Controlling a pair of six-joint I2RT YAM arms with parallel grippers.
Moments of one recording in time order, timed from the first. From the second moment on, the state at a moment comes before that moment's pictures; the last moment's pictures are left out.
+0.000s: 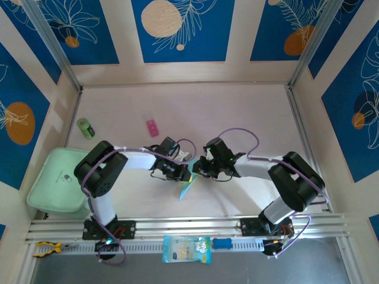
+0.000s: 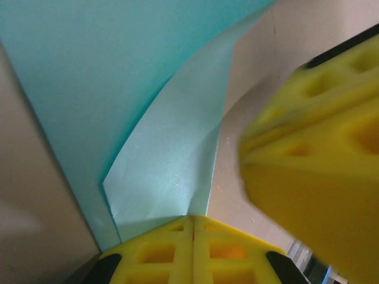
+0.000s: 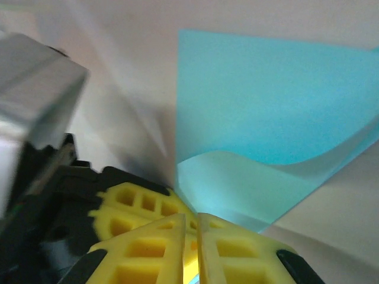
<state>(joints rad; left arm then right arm) -0.71 1.82 0.86 -0.19 0.71 -0.47 0.68 1.57 0.65 -0.01 -0.43 0.97</state>
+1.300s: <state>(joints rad) -0.71 1.82 0.86 -0.20 0.71 -0.47 0.49 1.52 0.68 -0.07 -0.31 0.93</state>
